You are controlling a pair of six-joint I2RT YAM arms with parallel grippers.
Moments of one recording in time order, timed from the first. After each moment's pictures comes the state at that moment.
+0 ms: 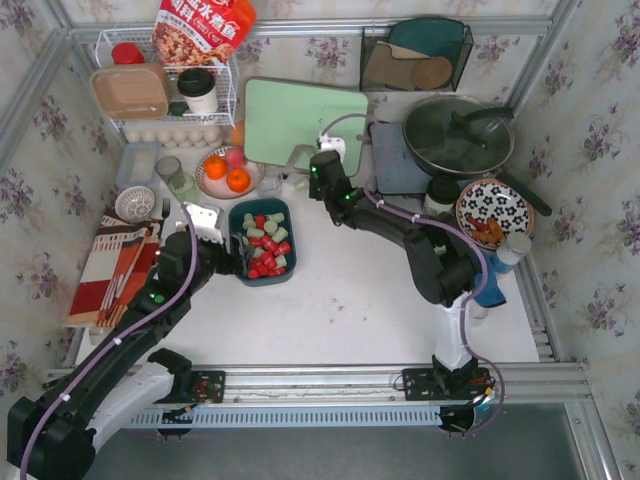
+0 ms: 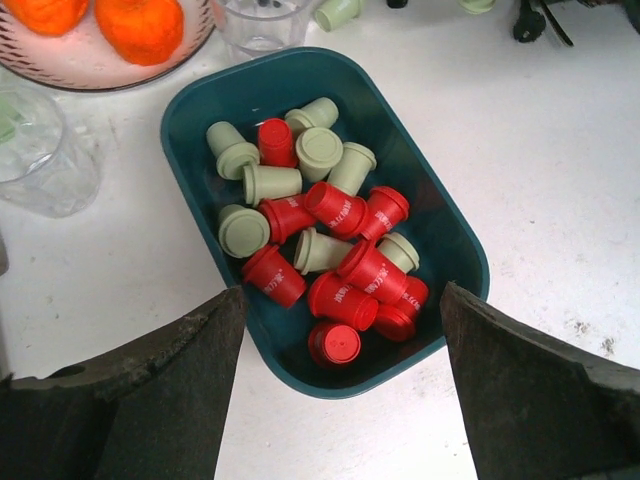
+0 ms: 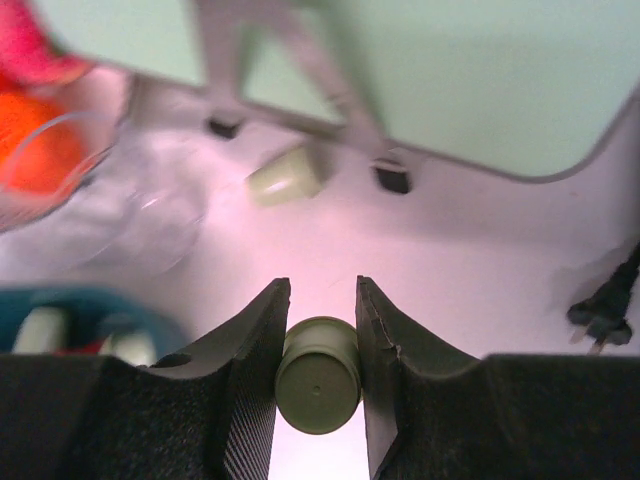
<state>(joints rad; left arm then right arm) -0.46 0.81 0.55 -0.08 0.00 -0.17 0.58 2.08 1.52 0.05 0.36 0.37</state>
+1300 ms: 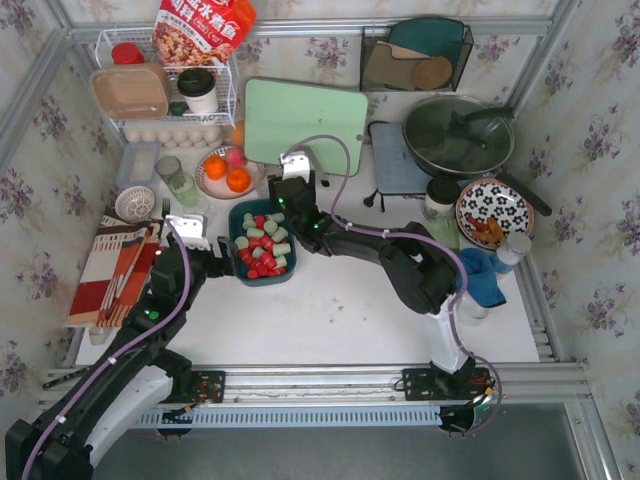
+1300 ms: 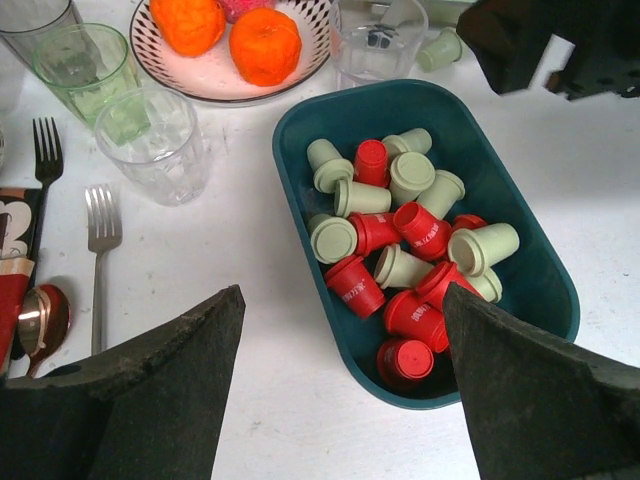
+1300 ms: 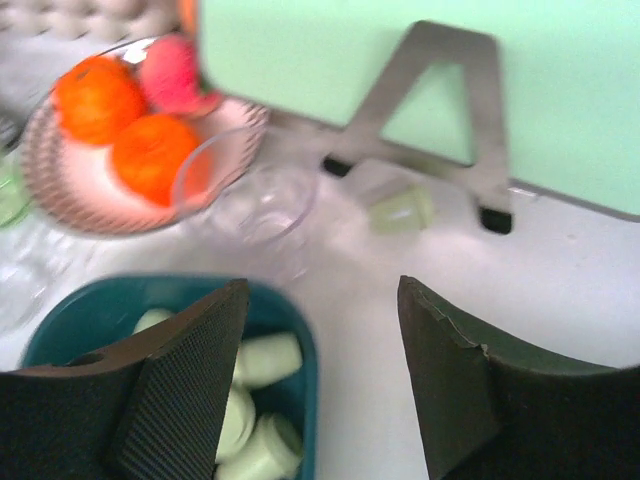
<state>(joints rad) -0.45 0.68 0.44 -0.02 -0.20 -0.14 0.84 2.04 1.41 0.34 0.54 0.23</state>
